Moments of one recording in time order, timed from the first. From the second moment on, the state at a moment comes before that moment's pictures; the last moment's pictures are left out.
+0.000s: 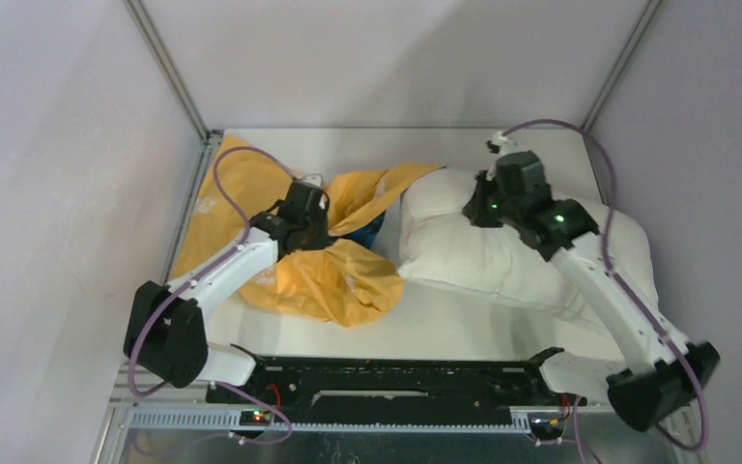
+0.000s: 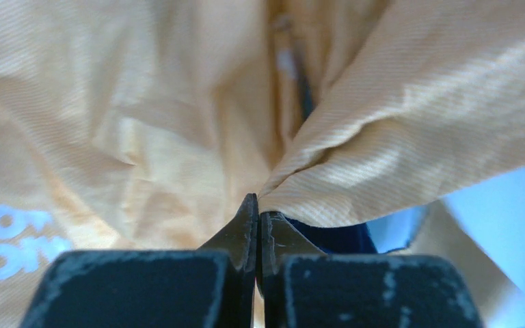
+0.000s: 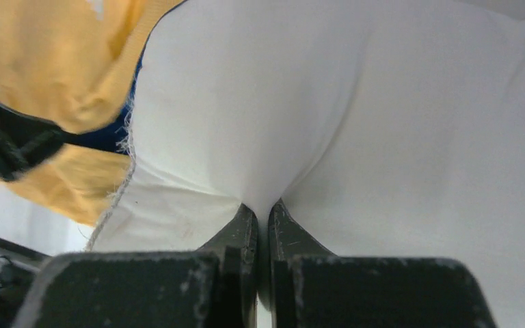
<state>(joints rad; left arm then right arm) -0.44 1.38 0.97 -0.50 -0.13 -0.45 0.49 1.23 1.26 -0.71 0.07 0.42</state>
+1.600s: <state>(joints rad) -0.87 1.92 1.33 -0.33 0.25 -0.52 -0.22 1.03 1.42 -0.61 -0.35 0.70</state>
